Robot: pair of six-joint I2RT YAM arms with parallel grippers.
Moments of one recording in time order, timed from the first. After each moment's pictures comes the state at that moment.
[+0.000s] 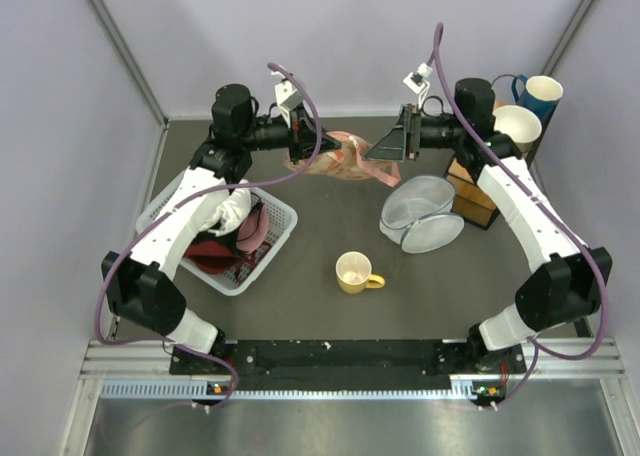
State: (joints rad) left arm -0.38 1.53 1.49 -0.02 1.04 -0.05; right arm 0.28 1.50 1.52 -0.31 -1.10 0.45
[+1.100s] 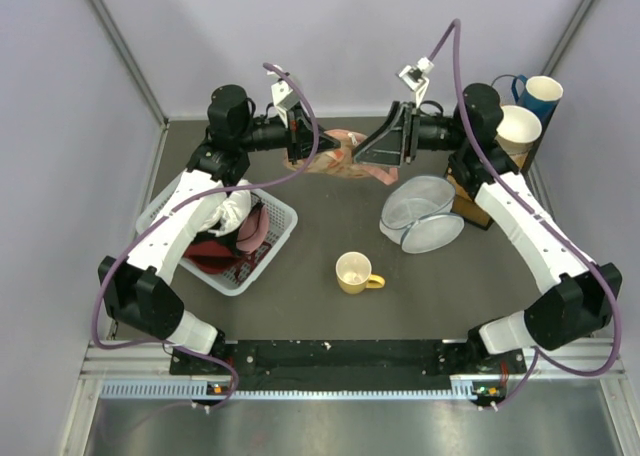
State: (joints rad) left arm -0.38 1.50 1.48 0.00 1.03 -0.08; right arm 0.36 1.41 1.41 0.15 -1.16 0.79
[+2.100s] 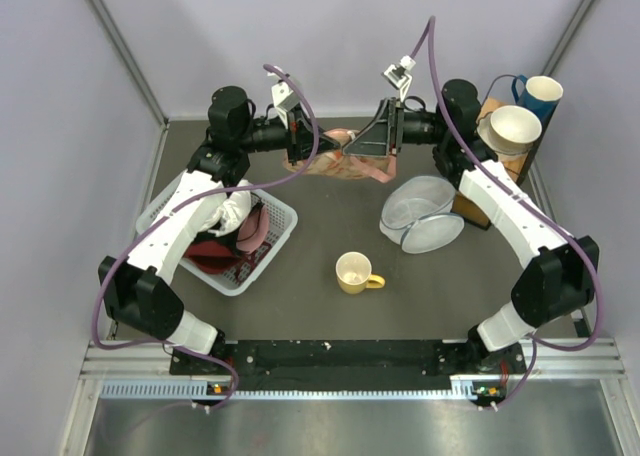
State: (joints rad) left arm -0.38 1.49 1.46 0.01 1.03 -0.08; right arm 0.38 1.54 1.44 0.20 -1.15 0.85
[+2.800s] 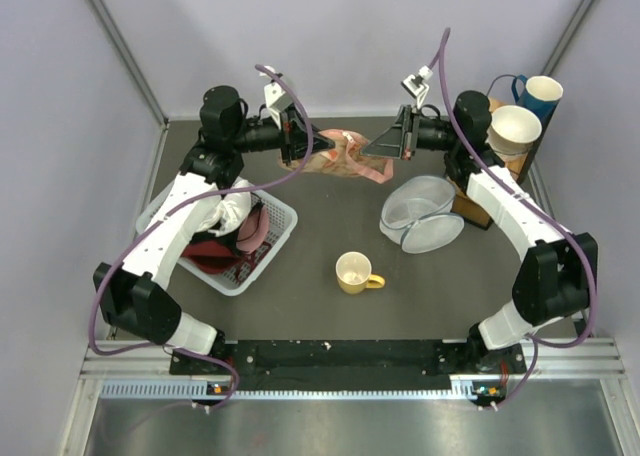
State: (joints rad) left arm -0.36 1.47 1.46 0.00 1.05 -0.06; right arm 0.28 1.54 1.33 0.30 -1.17 0.89
